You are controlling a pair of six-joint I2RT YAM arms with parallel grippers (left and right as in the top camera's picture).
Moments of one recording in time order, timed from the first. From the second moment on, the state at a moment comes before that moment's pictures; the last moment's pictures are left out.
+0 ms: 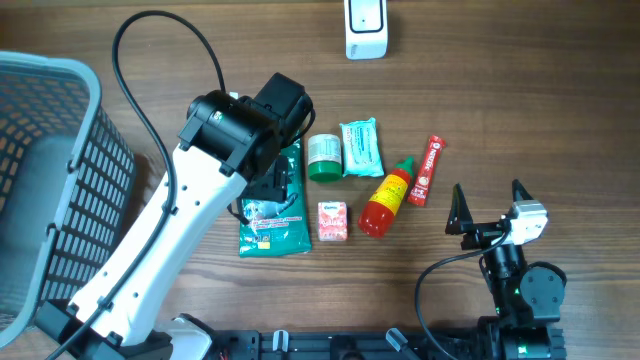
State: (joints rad) left arm -0.57 1.55 1.67 -1.68 -0.37 -0.53; right arm 0.02 0.02 0.01 0.00 -0.08 0.07
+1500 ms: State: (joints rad) left arm -0.57 1.55 1.67 -1.68 -0.38 -0.53; right arm 0.02 0.04 0.03 0.14 -0.62 0.63
